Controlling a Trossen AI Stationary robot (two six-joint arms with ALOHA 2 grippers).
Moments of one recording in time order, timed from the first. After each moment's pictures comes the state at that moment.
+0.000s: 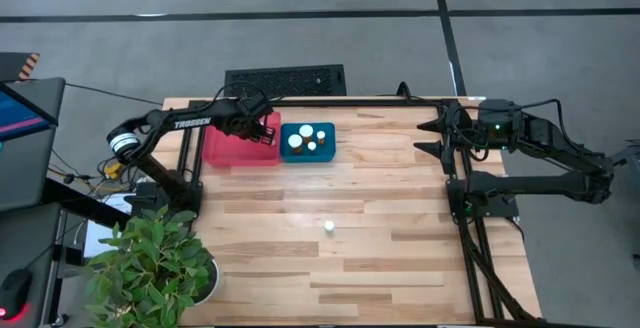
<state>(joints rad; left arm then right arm) 0.67 1.56 0.96 -0.72 -0.27 -0.57 -0.28 0.64 1.01 -0.78 0.00 0.12</state>
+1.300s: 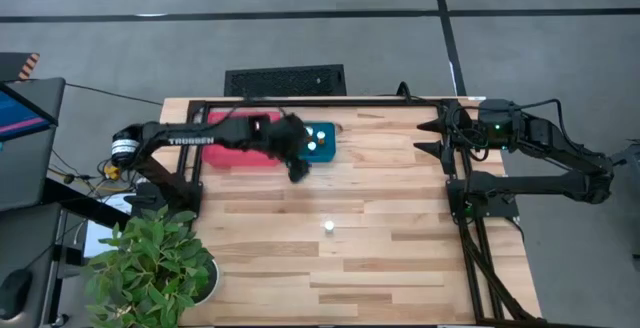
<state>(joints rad) 0.19 1.56 1.30 -0.67 -0.02 -0.22 -0.28 0.64 1.01 -0.78 0.00 0.12</state>
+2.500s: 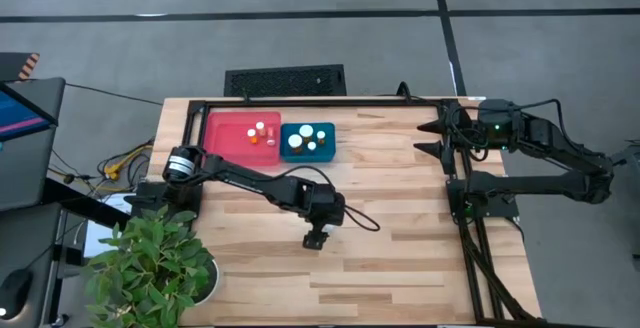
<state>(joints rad) -0.17 2.00 1.50 -0.60 0.05 0.03 -0.28 0.64 1.01 -0.79 0.00 0.15</state>
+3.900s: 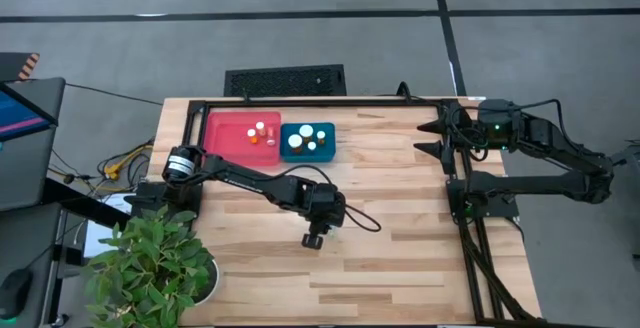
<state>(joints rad) -0.16 2.00 1.50 -0.59 0.05 0.10 -0.28 0.64 1.01 -0.79 0.00 0.16</state>
